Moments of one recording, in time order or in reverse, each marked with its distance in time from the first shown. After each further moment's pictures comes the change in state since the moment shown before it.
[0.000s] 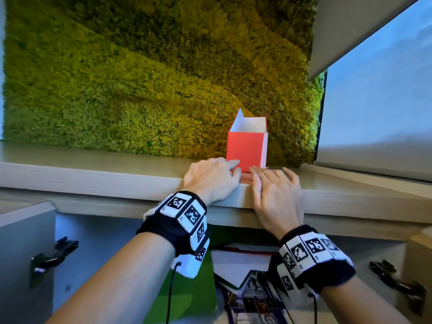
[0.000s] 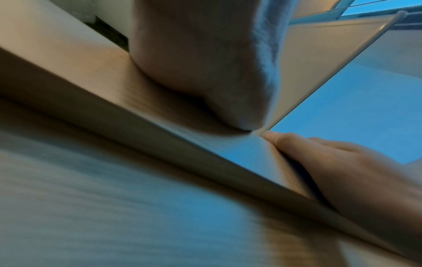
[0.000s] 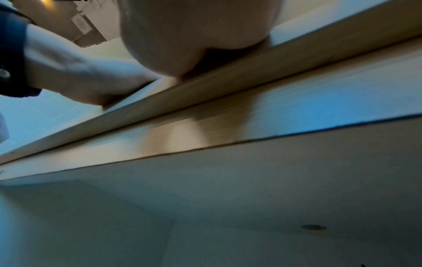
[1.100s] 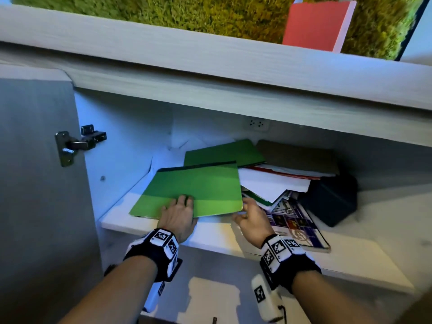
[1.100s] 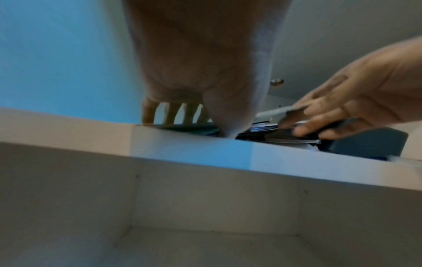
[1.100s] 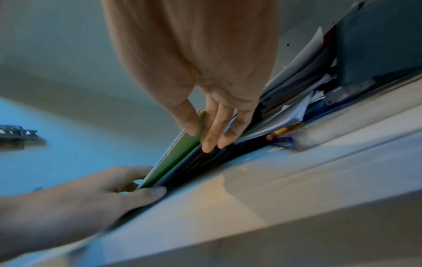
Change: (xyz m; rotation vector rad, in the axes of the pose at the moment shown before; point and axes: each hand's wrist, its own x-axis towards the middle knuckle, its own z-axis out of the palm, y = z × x) left_hand -0.232 -0.137 0.252 0.147 -0.505 -0.361; right_hand -0.240 -0.092 0.145 0.776 -1.009 0.656
